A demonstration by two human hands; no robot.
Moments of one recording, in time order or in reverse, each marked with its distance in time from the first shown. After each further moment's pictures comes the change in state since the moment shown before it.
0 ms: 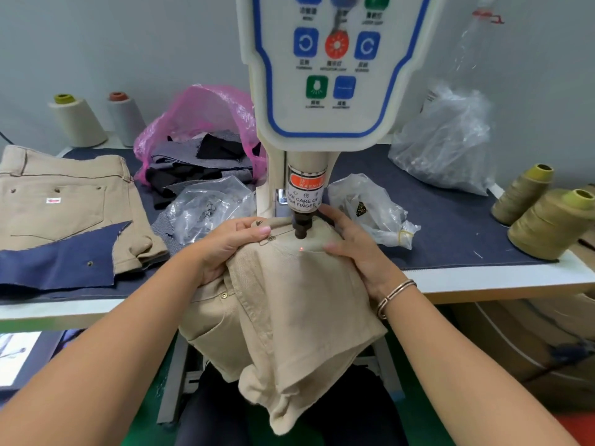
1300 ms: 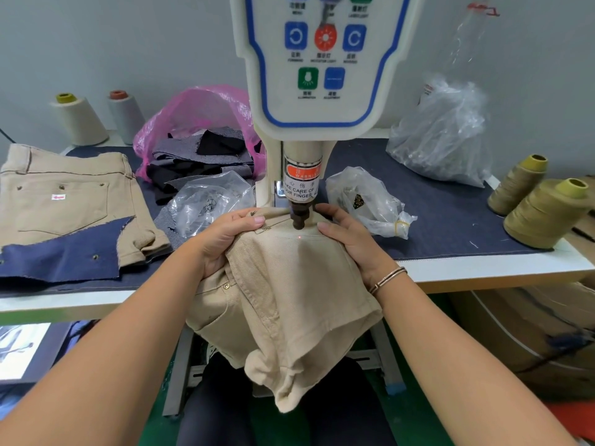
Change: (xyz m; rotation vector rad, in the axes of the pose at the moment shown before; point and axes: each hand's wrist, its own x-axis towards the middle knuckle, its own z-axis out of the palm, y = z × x) left_hand -0.003 0.001 0.004 -0.122 0.036 0.025; right_hand 0.005 0.002 0.003 0.009 0.116 0.046
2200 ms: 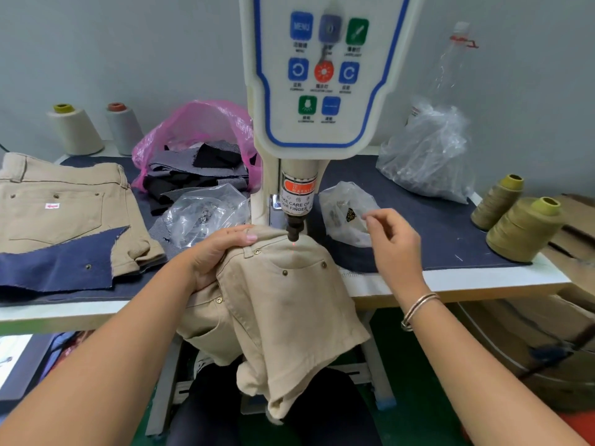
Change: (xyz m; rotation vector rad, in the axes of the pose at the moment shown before) left_hand -0.007 0.000 -0.003 0.066 -0.074 -0.039; right_hand -0.041 -0.029 -0.020 -0.834 0.602 -0.531
